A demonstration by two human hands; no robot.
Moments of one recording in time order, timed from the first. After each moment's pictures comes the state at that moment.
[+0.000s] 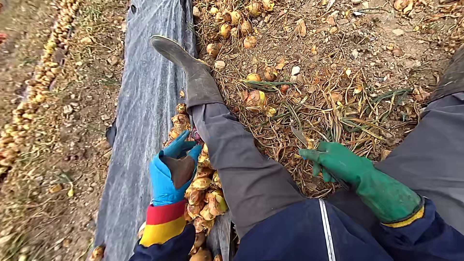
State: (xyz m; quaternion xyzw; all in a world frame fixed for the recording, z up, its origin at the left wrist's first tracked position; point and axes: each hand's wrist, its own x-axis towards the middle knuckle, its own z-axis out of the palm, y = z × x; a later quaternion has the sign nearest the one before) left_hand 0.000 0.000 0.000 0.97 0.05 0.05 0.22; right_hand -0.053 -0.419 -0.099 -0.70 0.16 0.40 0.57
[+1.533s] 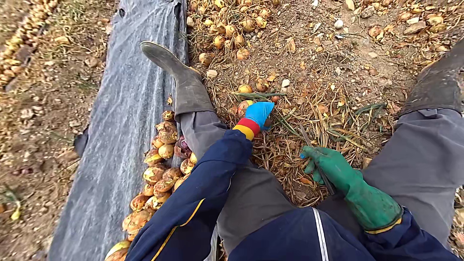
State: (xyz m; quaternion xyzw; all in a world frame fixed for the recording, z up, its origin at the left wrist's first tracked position) left_hand 0.177 -0.228 -0.099 0.94 -0.19 -0.27 -0.08; right_hand -0.064 -0.427 -0.120 -0.65 0.26 0.27 0.66
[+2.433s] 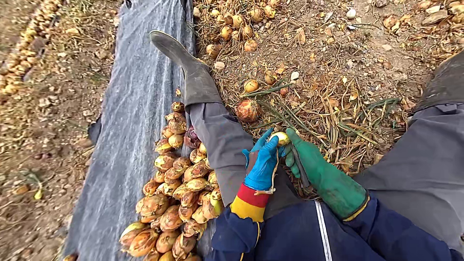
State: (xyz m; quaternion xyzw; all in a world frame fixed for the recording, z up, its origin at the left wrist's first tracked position) left_hand -0.021 -0.181 -0.097 0.54 0.13 -0.19 0.81; right_hand -0.039 -0.341 -0.099 -0.53 0.26 0.31 0.74
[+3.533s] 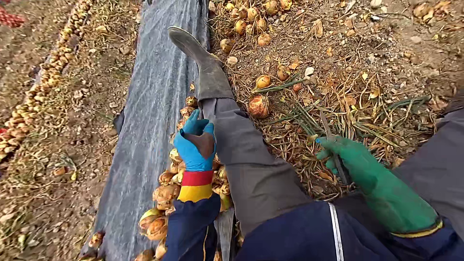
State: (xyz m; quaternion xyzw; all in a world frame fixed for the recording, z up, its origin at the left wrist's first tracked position) left_hand 0.039 -0.023 -0.030 0.95 0.10 0.18 0.25; right_hand -0.050 -0.412 -0.093 -0.61 0.28 0.26 0.69
